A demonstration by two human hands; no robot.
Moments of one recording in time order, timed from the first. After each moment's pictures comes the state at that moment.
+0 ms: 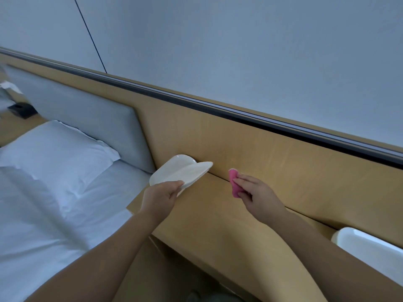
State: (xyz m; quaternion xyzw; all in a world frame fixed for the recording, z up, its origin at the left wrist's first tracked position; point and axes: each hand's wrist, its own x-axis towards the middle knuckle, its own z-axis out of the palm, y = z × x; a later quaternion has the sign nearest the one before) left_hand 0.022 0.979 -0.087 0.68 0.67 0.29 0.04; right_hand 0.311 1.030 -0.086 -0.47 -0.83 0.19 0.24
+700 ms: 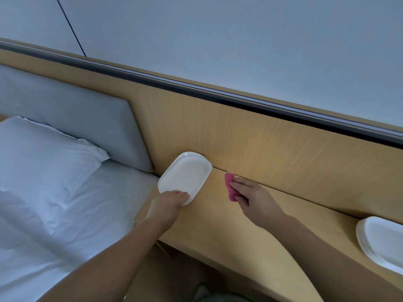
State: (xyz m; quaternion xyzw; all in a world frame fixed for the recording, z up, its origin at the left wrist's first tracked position) left_hand -0.064 1.036 -0.168 0.77 0.62 0.04 0.13; right_hand 0.214 1.040 -0.114 -0.53 -0.80 0.21 0.18
